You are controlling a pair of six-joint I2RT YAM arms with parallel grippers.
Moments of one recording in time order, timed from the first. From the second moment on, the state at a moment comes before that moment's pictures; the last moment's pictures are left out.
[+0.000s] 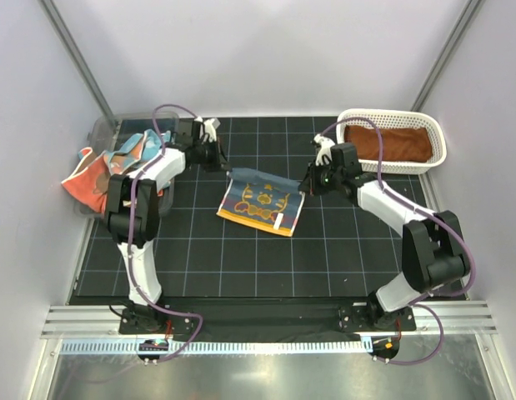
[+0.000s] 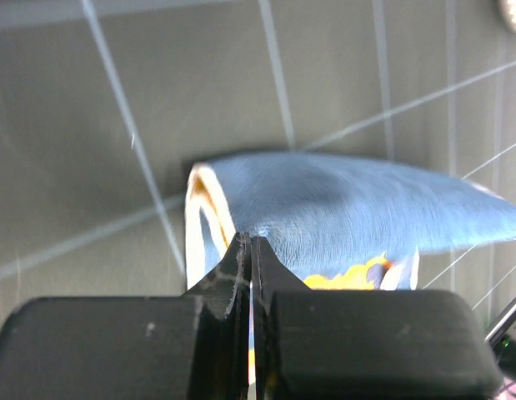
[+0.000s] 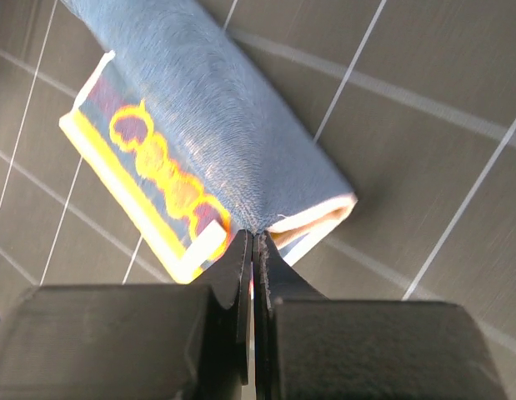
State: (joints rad) left arm -0.21 2.01 1.52 -0.31 0.49 -0.31; right arm 0.30 1.56 1.01 -0.13 -0.37 0.19
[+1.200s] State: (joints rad) left arm -0.22 1.75 1.14 -0.38 0.36 -0.29; right arm 0.48 1.37 0.62 0.00 -0.32 0.37
